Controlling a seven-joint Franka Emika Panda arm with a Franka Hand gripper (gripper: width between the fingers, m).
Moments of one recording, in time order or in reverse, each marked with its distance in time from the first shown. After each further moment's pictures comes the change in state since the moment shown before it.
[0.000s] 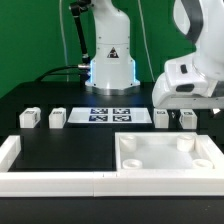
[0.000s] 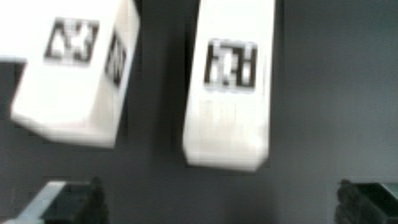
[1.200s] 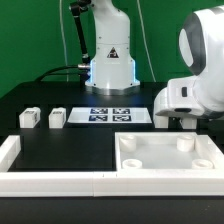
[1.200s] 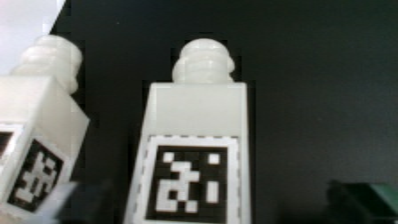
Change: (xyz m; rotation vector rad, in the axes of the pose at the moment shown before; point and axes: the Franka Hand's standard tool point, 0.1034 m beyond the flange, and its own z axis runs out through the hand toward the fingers) arm -0.009 -0.012 0.045 -0.010 -0.172 0.065
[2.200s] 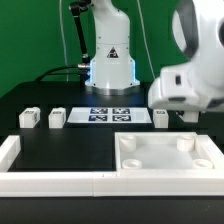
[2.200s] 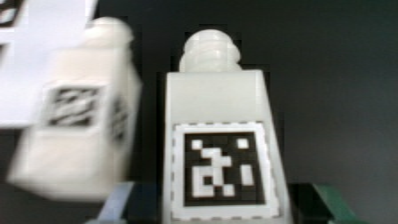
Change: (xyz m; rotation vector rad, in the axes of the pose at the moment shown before) arm -0.001 0.028 -0.059 0.043 0.088 -0.021
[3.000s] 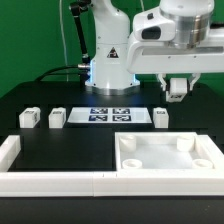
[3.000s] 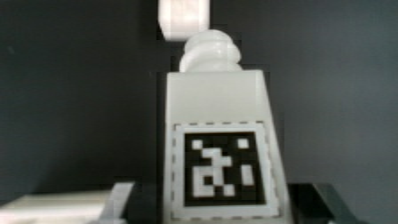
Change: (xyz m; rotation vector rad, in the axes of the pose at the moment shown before) arm -0.004 0.038 -0.094 0.065 0.565 0.002
